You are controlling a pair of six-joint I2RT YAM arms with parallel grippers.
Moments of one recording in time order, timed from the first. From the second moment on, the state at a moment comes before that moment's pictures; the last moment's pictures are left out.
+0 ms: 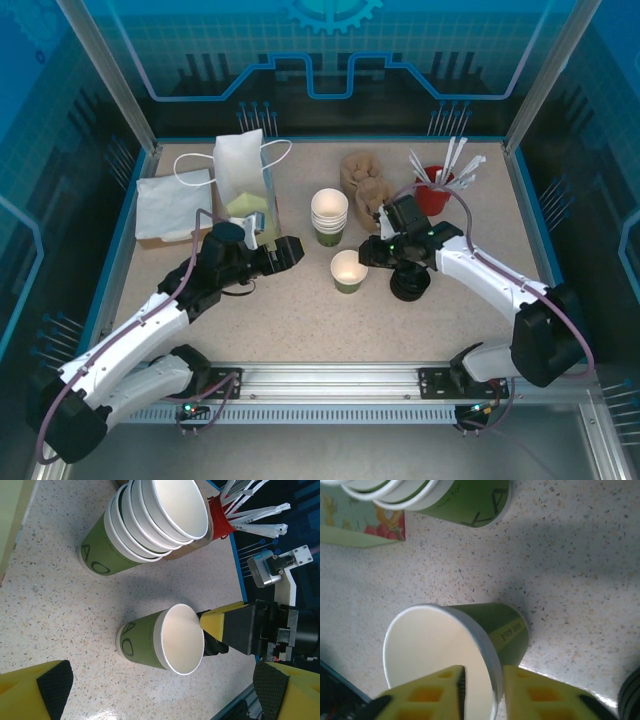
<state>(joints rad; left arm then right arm) -0.54 0.92 0.70 -0.30 0.22 -0.85 0.51 1.37 0.96 -0.62 -0.29 0.53</state>
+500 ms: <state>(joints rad) -0.60 0.92 0.71 -0.28 0.23 -0.76 0.42 1.31 1.07 -0.96 -0.14 0.21</state>
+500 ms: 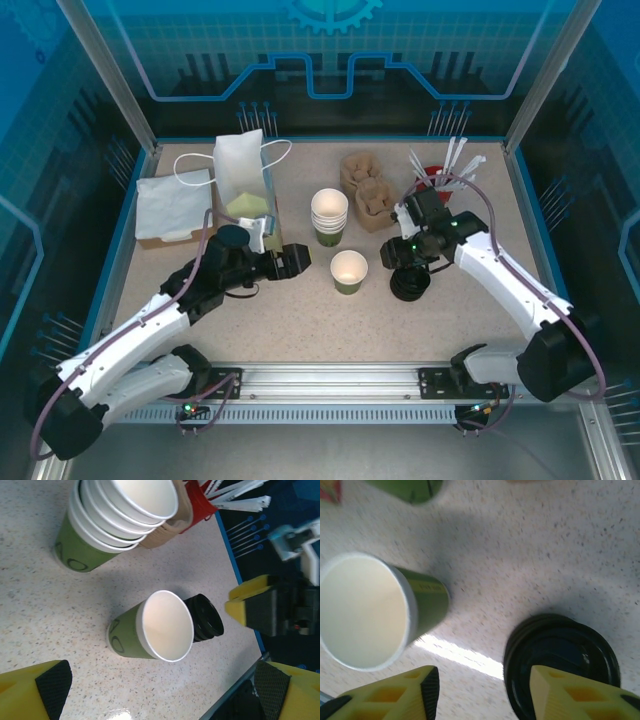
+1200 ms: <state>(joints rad) -0.62 0.93 0.71 -0.27 0.23 -0.74 0.37 1.53 1.07 -1.02 -0.19 0.12</state>
